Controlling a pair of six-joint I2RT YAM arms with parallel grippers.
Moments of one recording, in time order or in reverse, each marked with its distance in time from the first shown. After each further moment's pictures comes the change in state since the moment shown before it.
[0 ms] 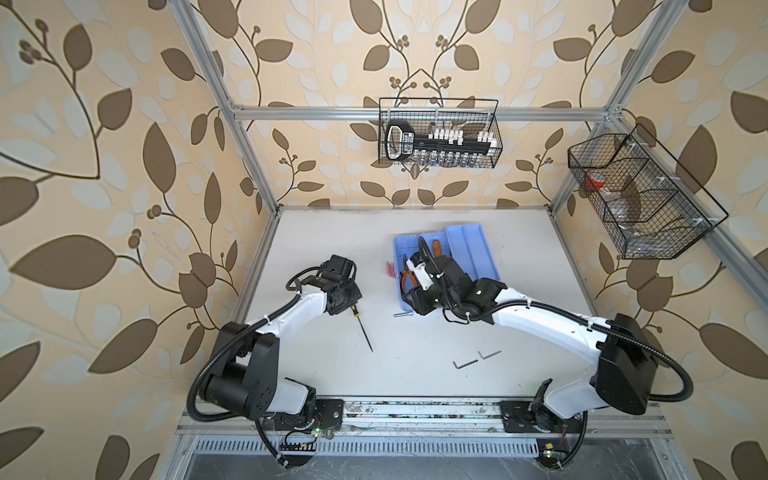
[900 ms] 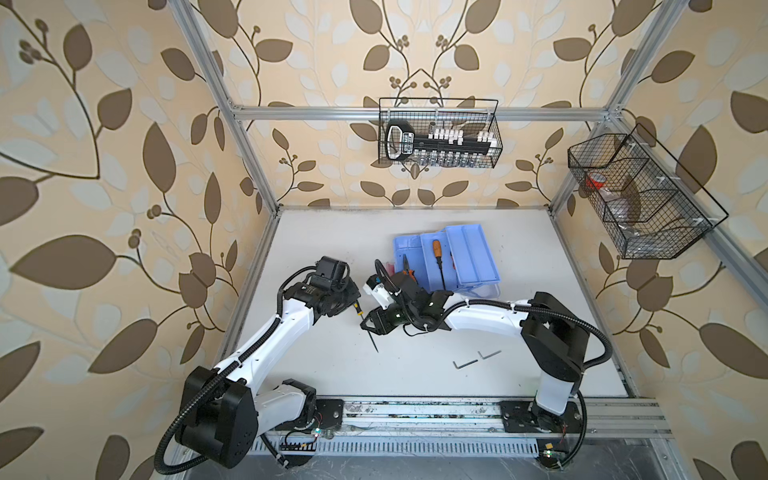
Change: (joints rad) left arm -0.020 -0.190 0.000 -0.081 0.070 -0.052; right arm 0.132 0.337 0.106 0.256 -0.273 0.150
